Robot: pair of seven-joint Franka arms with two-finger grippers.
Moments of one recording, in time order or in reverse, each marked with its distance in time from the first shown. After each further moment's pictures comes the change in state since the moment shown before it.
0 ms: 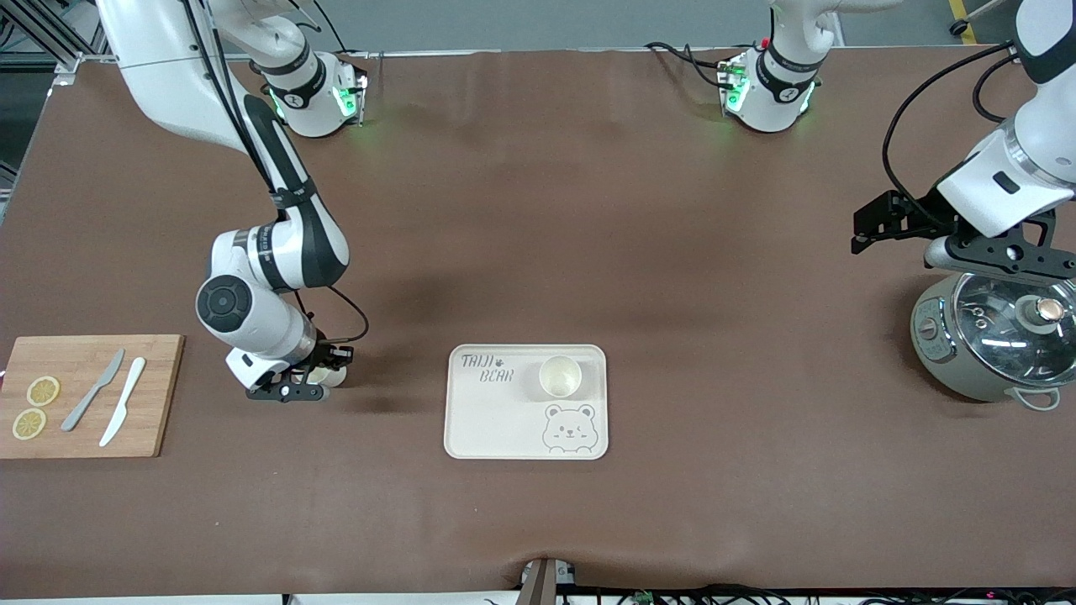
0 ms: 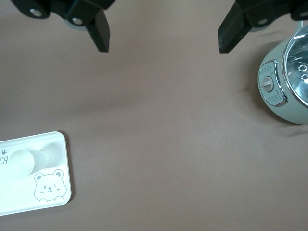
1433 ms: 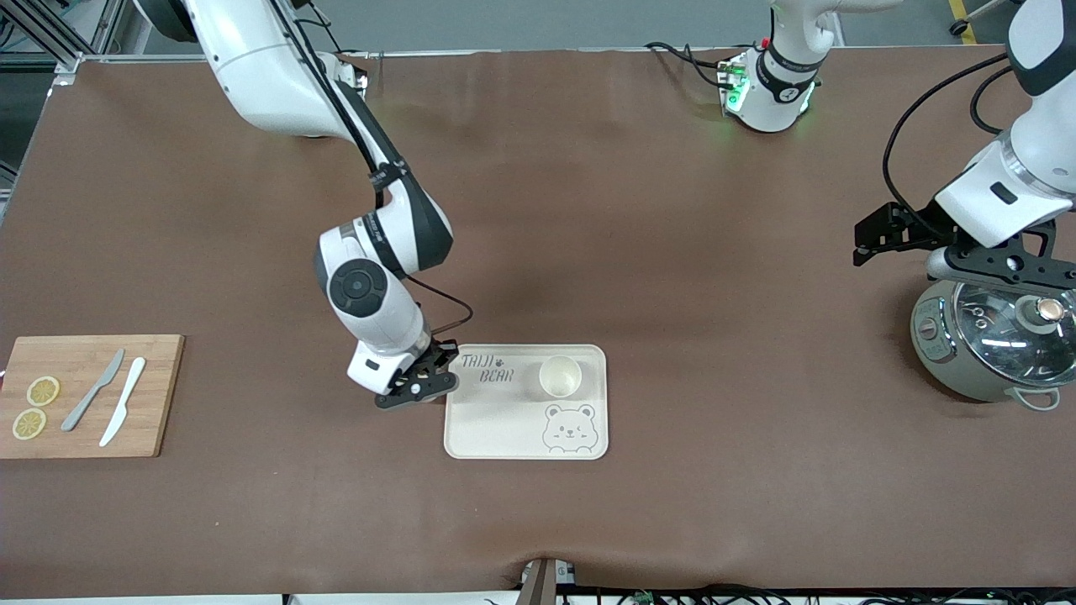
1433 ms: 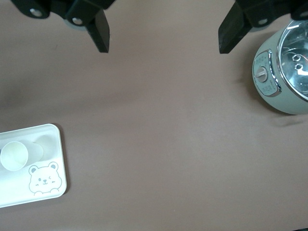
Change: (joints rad) left arm -0.001 0.015 0.000 0.000 0.020 0.047 0.007; right arm 0.239 0.168 0.011 0.339 0.000 -0.091 -0.066
